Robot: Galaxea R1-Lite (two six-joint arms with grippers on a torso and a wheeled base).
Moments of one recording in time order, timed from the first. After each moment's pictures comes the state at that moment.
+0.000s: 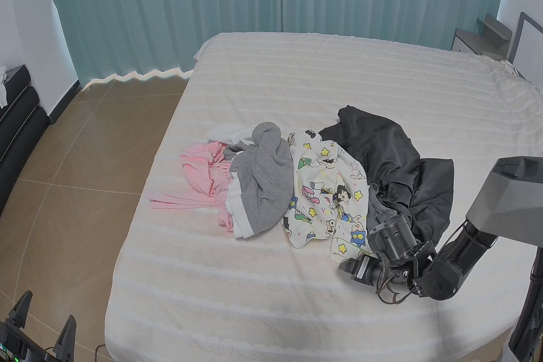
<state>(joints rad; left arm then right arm) 0.00 0.02 -0.02 0.02 -0.04 0.00 0.59 2.14 -0.62 -0.59 -0.22 0.89</state>
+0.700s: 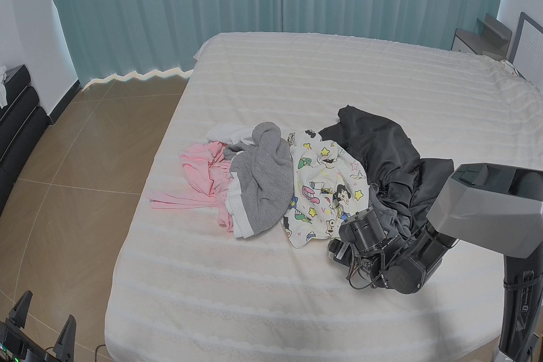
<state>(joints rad) 0.00 0.02 -0.02 0.02 -0.03 0.00 0.61 2.31 -0.85 -0.64 -0.42 0.93</state>
